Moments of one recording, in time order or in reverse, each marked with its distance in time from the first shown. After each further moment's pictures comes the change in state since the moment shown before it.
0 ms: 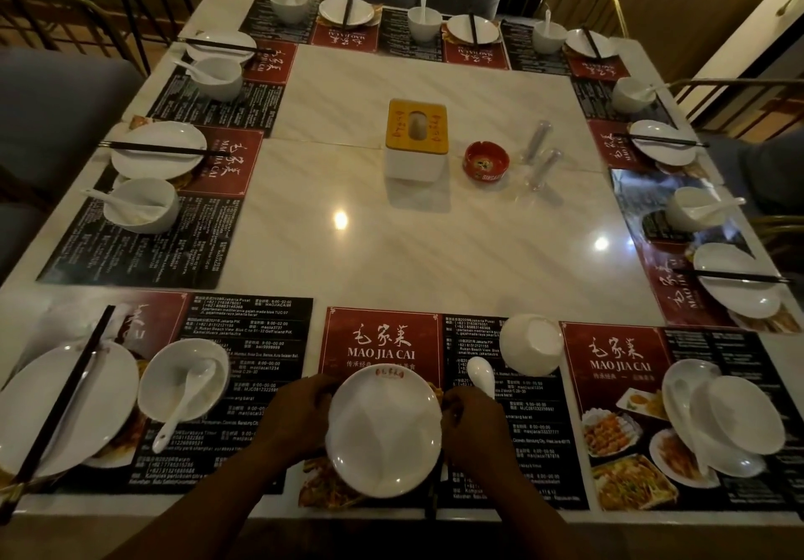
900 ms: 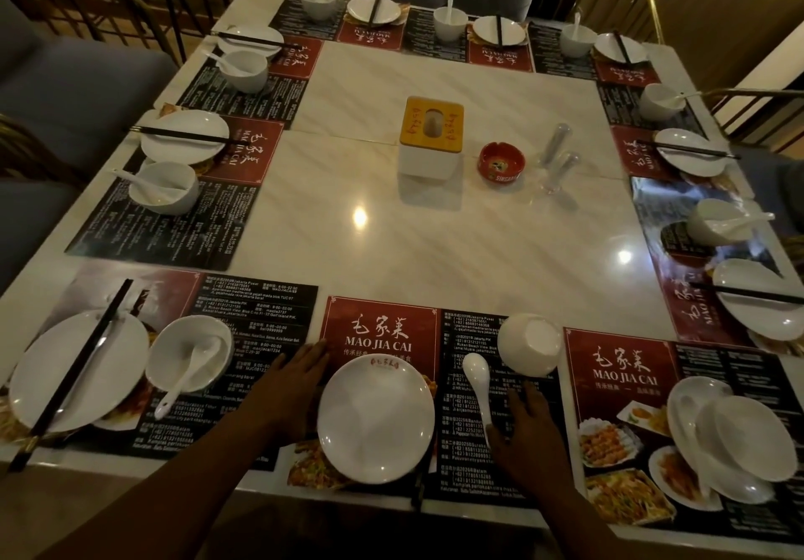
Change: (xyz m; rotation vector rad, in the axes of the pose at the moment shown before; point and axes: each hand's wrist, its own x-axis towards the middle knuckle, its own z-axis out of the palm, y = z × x) left_hand 0.006 -0.005 -0.011 0.713 -0.287 0.125; right_hand 0.006 0.087 -0.040 -0.374 -0.059 0.026
